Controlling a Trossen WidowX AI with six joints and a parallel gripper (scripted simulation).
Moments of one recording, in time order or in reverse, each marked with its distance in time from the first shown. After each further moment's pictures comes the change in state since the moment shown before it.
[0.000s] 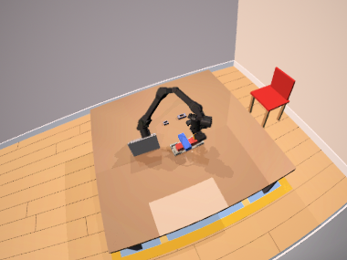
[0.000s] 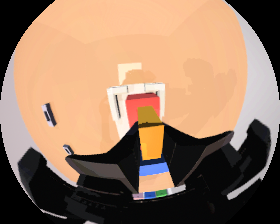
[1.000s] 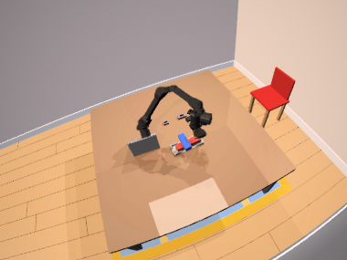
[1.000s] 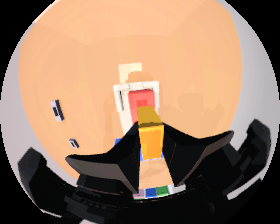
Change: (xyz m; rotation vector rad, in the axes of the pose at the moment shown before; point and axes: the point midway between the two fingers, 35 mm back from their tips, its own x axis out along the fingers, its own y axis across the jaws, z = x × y) arm -0.037 0.000 -0.002 0.012 0.000 0.006
